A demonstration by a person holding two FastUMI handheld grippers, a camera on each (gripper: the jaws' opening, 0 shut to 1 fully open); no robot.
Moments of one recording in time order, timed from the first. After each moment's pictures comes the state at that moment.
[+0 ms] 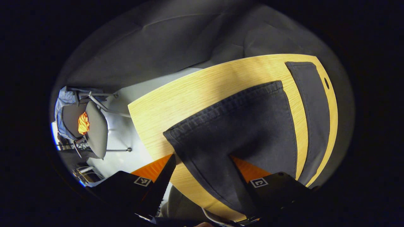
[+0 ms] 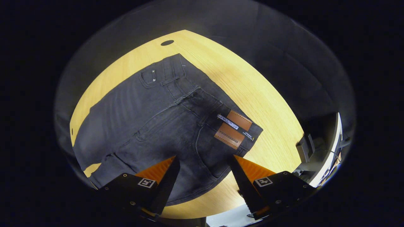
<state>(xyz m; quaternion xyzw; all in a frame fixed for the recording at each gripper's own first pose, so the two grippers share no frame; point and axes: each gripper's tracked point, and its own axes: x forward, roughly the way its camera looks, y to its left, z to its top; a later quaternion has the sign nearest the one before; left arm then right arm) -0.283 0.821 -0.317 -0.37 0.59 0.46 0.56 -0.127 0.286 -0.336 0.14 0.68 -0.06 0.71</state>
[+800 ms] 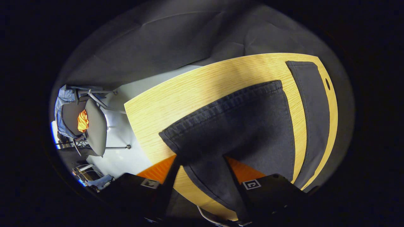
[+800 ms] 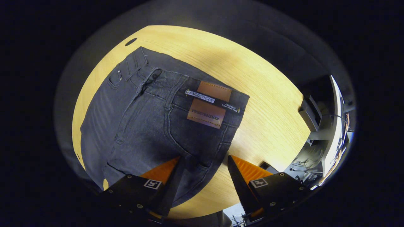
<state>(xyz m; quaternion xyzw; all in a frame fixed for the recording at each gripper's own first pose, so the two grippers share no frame) -0.275 0.820 -0.316 -0.38 0.60 0.44 0.55 -0.164 0.286 -0.352 0.24 0.72 -0.15 0.63</state>
